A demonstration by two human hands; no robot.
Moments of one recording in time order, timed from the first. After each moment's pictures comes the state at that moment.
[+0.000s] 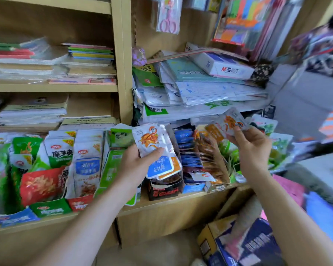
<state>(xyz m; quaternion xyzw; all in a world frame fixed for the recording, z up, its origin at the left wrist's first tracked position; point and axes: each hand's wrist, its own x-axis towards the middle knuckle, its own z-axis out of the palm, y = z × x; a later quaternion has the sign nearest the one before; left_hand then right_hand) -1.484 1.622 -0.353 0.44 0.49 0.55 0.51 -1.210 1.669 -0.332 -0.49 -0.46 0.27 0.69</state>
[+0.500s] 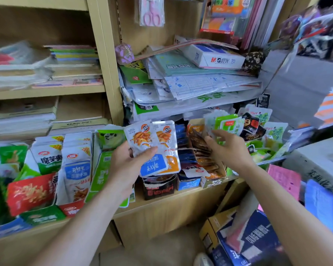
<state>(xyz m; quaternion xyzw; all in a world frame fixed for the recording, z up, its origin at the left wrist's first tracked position) -1.472 1.623 -0.349 0.41 0.48 0.57 0.52 -1.204 1.665 -0.339 -0.67 -0.64 0.16 0.34</state>
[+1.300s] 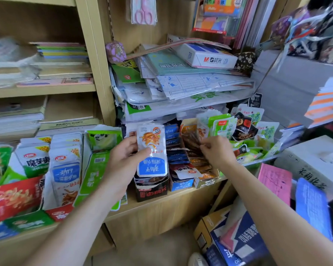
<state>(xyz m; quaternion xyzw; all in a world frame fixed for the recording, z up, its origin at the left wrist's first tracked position) -1.466 1.629 -0.351 0.46 0.47 0.54 0.51 -1.200 1.695 -0.370 -0.70 -0.67 0.08 0.24</state>
